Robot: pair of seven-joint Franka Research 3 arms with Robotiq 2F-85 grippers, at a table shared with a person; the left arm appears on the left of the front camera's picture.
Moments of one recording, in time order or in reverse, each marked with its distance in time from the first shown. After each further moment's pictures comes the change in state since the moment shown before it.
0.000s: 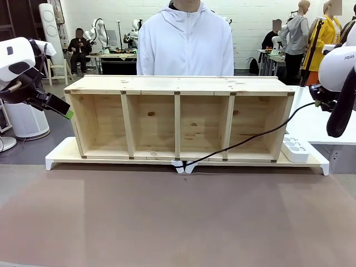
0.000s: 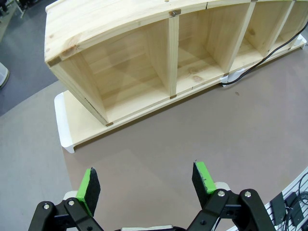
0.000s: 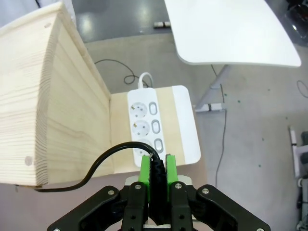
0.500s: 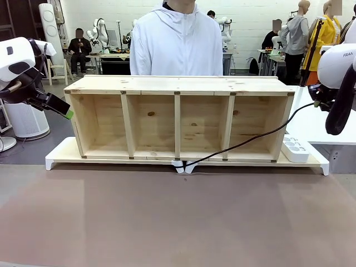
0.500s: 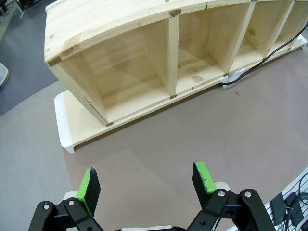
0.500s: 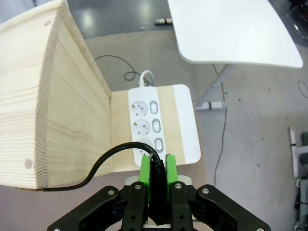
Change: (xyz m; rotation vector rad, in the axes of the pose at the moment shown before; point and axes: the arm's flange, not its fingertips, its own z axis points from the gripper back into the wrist) left arm 0.000 0.000 0.000 0.000 0.000 0.000; right arm 0.005 0.001 -0.002 0.005 0.017 0.018
